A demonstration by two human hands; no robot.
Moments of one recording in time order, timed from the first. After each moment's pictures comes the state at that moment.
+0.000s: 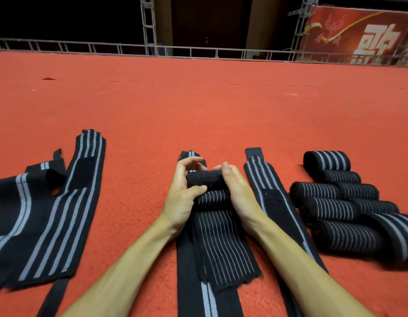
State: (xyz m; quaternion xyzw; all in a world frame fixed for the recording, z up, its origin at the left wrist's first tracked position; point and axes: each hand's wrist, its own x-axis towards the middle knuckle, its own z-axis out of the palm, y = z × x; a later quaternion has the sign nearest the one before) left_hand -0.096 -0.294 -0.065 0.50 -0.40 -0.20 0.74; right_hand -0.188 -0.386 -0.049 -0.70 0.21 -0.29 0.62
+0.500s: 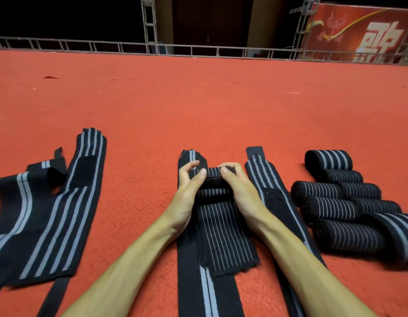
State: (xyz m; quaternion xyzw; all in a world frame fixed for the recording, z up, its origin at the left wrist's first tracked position) left_hand -0.101 -0.298 -0.069 0.50 -0.33 -0.30 0.74; right_hand -0.191 -0.394 -0.050 -0.70 0.18 -0.27 0.64
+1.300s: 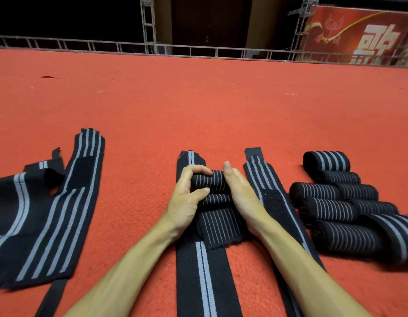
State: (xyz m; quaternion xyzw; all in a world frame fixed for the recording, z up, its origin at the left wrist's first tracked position) left_hand -0.097 -0.295 -0.072 0.54 -0.41 -0.21 0.71; right_hand -0.192 -0.396 -0.051 -0.73 0.24 -0.24 0.59
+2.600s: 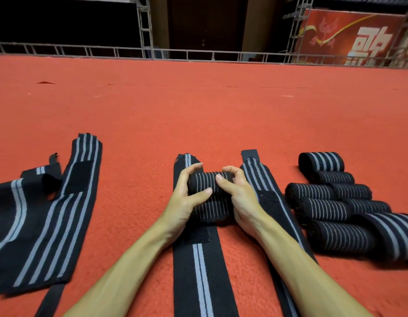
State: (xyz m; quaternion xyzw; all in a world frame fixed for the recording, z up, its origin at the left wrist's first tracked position) left_hand -0.101 -0.294 -0.067 0.49 -0.36 -0.32 0.73; right_hand -0.189 -0.399 -0.055 -0.59 0.19 -0.28 0.74
